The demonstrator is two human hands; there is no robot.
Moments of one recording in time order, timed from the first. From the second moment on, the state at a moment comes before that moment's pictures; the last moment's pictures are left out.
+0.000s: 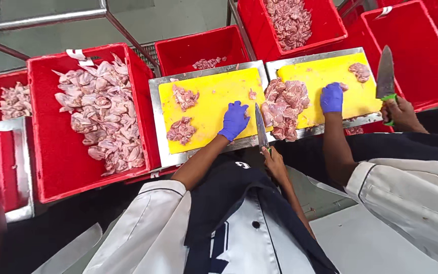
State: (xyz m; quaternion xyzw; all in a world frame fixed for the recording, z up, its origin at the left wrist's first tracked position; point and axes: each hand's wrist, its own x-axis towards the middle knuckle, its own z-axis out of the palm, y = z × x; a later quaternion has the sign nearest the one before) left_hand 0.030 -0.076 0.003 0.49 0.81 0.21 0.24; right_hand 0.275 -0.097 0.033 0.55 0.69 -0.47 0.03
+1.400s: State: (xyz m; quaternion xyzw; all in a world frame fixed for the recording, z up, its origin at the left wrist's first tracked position) left_hand -0.077 -0.176 0.036 0.32 0.79 0.53 0.00; right_hand 0.274 -0.050 0.052 0.49 0.79 -0.32 0.20
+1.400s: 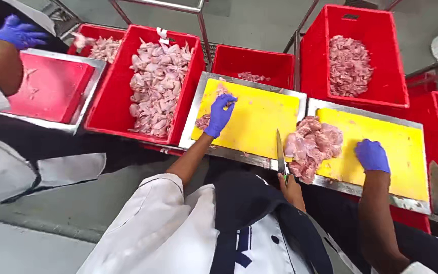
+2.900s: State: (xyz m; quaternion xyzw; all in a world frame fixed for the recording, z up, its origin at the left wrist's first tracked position) left_hand -0.213 -0.211 -0.018 0.30 0.72 0.52 0.35; right_hand 0.000 -0.134 0.062 0.41 0.69 -0.56 0.19
